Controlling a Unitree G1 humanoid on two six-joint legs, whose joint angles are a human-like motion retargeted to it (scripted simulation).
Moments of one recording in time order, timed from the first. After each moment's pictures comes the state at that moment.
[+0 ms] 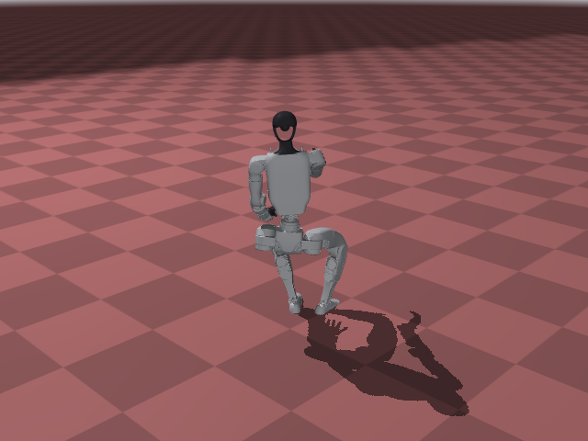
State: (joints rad) left arm -0.29 0.06 -0.33 0.90 0.90 -0.35 0.56; right arm -1.10 -0.18 -0.13 1.08 -0.31 0.03 -0.65; waist 0.14 -0.12 0.09; left_leg -1.18 -0.10 0.35 1.38 -0.37 0.22; right_leg -1.24 -0.51 -0.15 1.50 -0.33 -0.07
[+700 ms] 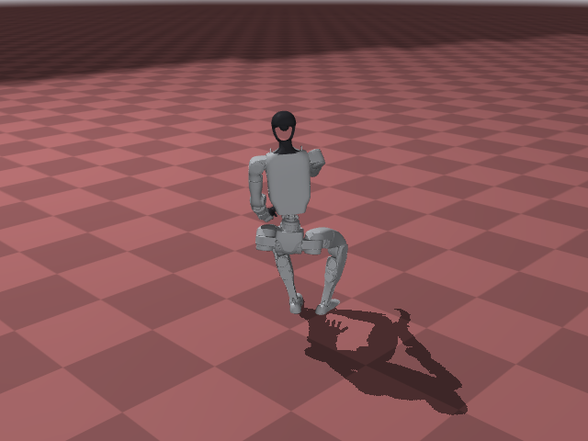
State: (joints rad) left arm -0.31 0.06 -0.34 0.89 0.91 -0.35 0.55; right arm -1.13 -0.15 -0.18 1.17 -0.19 0.01 -0.58; waist 0.15 -0.13 0.11; left_leg -1.18 -0.11 0.35 1.37 -0.36 0.22; right_leg -1.24 -0.52 -0.14 1.50 -0.33 -0.06
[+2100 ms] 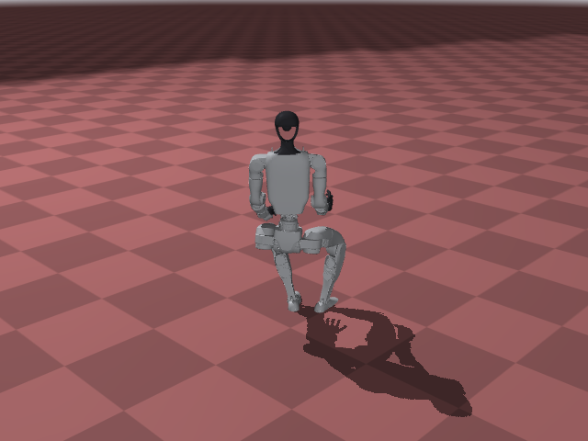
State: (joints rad) left arm -0.20 0.08 -0.27 0.86 0.88 -0.33 0.57; right arm 0.13 0.00 -0.04 0.33 0.08 -0.43 -0.25; waist 0.09 -0.08 0.03; left_leg -1.19 -0.02 0.35 1.41 -0.39 0.21; right_leg -1.25 -0.43 -0.15 1.47 -0.29 -0.07
